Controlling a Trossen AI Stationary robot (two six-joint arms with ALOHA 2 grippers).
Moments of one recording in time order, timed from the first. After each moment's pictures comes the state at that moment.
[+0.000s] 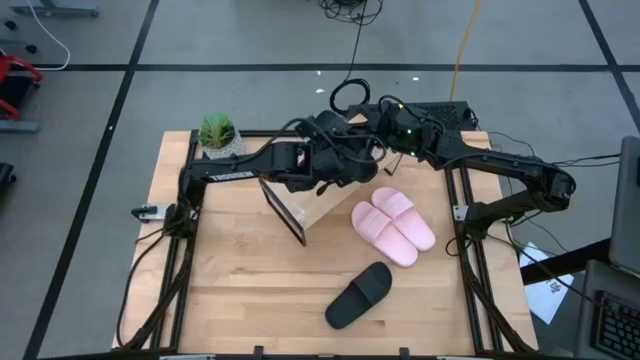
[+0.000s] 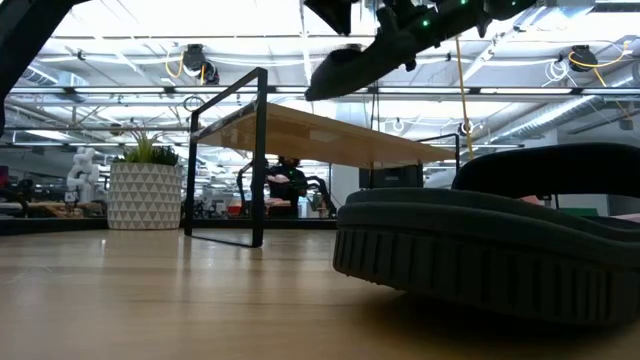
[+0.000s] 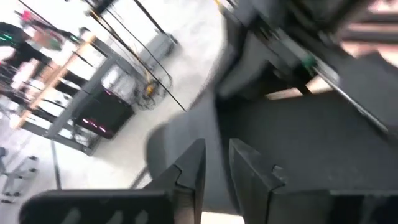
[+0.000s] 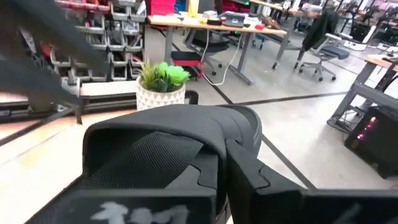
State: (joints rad) left arm 0.01 2.07 2.36 -1.09 -0.90 -0.09; right arm -0.44 1.32 1.03 0.07 0.02 -0.15
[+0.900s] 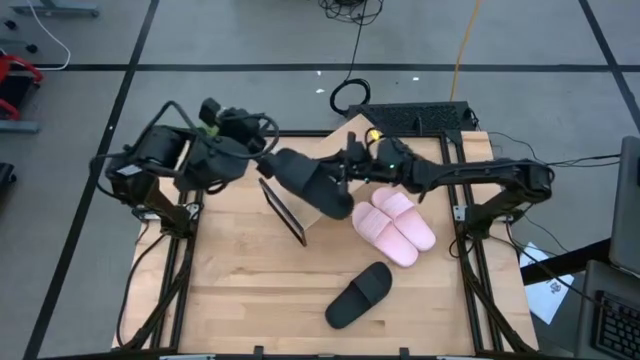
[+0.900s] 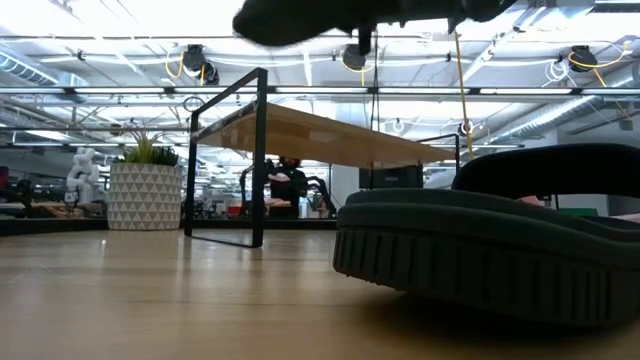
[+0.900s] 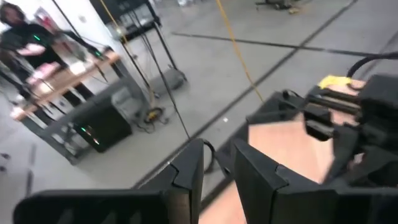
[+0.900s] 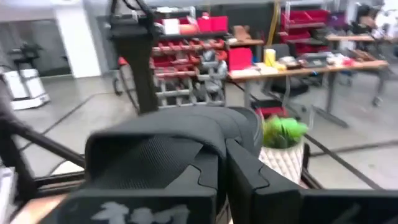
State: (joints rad) left arm -0.19 1.65 2.36 -1.40 -1.07 -0.33; right arm -0.18 1.50 1.03 0.48 -0.02 0.09
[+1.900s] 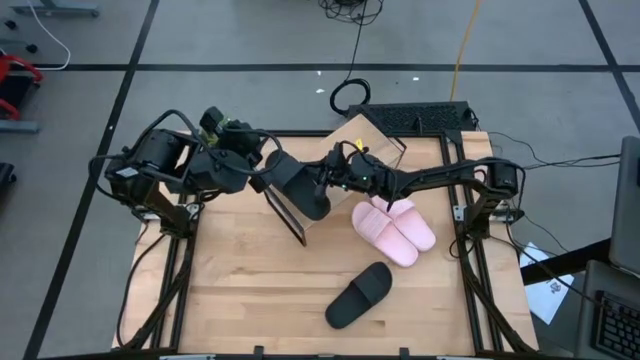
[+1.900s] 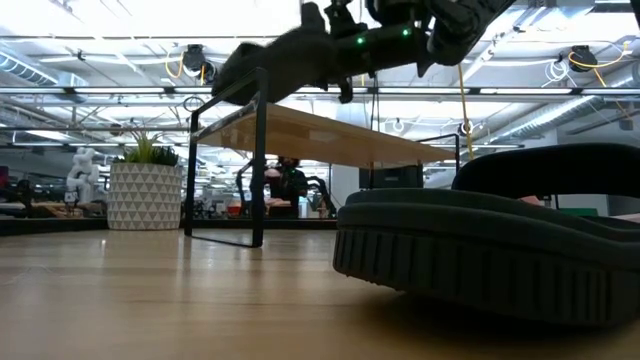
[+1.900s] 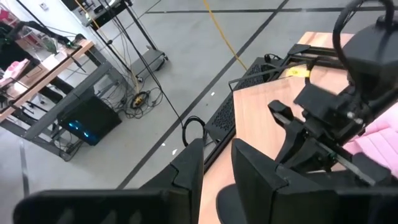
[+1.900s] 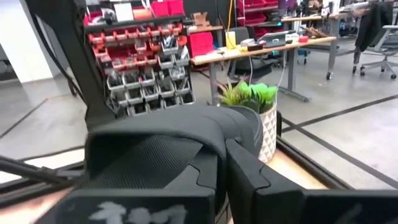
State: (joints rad) left arm -0.22 1.65 2.36 -1.57 -0.97 -0.37; right arm -0.16 1.75 1.05 0.66 0.16 0.14
